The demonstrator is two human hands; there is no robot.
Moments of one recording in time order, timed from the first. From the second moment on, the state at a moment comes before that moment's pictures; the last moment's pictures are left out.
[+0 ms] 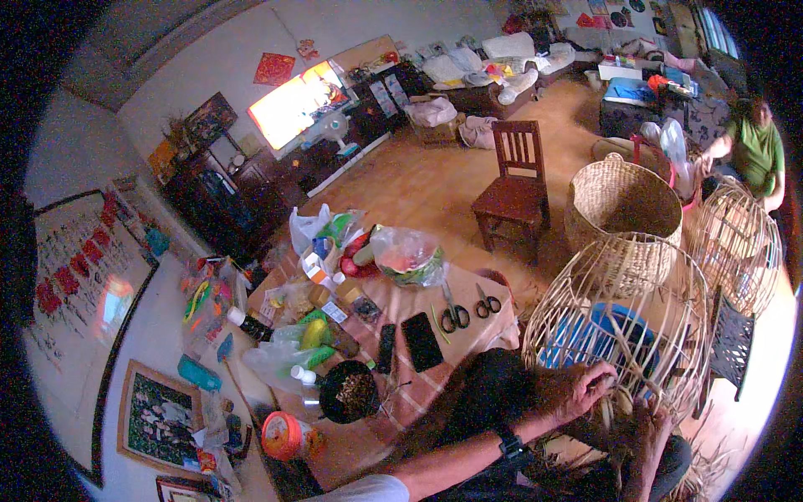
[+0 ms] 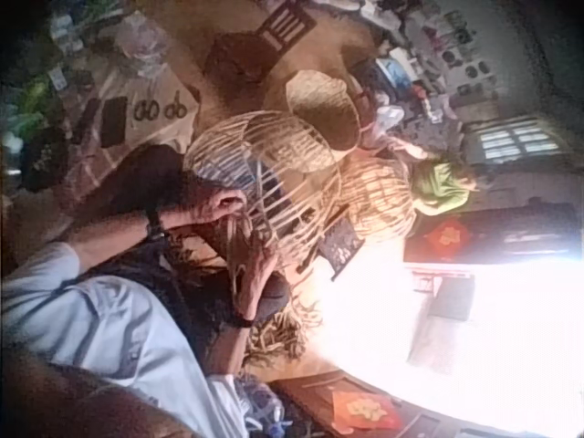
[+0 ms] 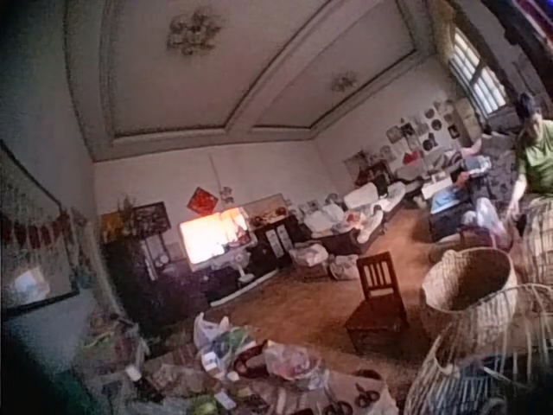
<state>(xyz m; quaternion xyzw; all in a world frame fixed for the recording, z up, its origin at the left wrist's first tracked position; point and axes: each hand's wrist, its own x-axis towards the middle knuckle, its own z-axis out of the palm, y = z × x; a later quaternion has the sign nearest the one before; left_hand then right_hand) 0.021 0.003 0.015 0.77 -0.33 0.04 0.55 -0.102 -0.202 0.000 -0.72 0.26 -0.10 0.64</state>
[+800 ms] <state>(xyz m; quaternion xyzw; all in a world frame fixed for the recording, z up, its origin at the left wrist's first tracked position) 0.004 0.040 0.020 0.82 -0.42 0.21 0.31 -0.110 -0.186 0.017 -0.76 0.17 -0.15 0.61</state>
